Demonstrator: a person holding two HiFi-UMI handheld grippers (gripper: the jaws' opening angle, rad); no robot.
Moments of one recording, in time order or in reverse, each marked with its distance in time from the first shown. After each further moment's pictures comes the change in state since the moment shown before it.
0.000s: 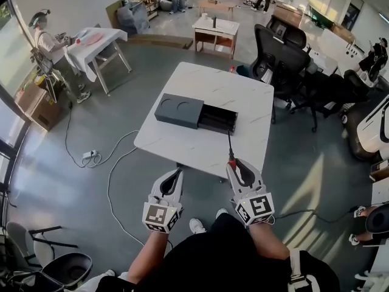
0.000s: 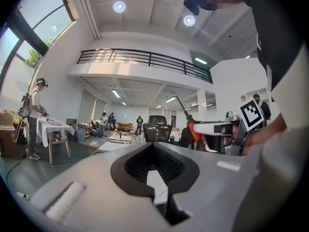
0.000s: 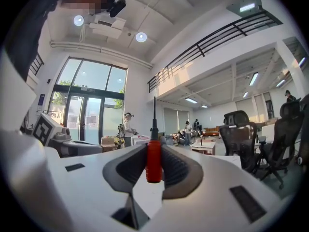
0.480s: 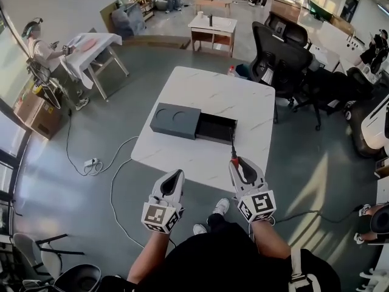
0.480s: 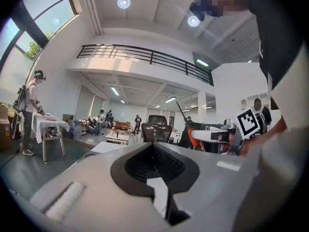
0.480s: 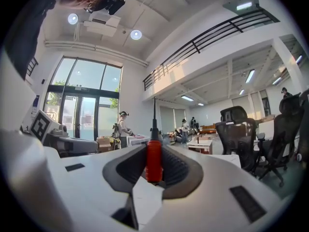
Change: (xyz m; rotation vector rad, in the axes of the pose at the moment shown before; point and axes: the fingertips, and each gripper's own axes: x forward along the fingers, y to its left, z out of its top) left arm 0.072 0.020 0.001 -0.041 0.004 -0.033; right arm 0.049 -0.066 -0.015 0.025 0.020 -0.037
